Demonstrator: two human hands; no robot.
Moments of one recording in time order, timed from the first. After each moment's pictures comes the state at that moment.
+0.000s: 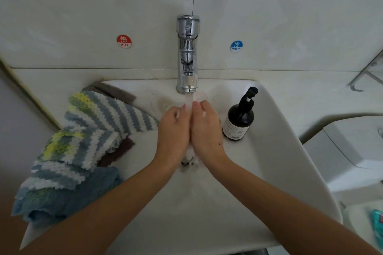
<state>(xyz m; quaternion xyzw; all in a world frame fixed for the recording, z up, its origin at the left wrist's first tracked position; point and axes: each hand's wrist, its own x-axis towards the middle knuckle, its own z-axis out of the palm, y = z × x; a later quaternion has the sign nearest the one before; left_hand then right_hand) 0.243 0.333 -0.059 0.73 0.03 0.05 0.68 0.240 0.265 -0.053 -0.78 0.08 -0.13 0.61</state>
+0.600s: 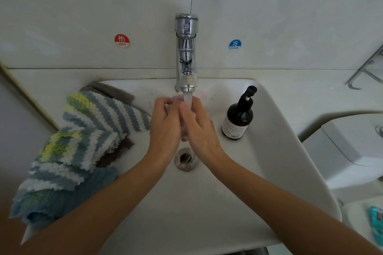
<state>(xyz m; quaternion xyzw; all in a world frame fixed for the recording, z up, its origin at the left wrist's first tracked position) 0.246 0.342 -0.051 0.69 0.04 0.06 0.72 0.237 0.266 -0.062 -0.80 0.00 -0.05 0.60</state>
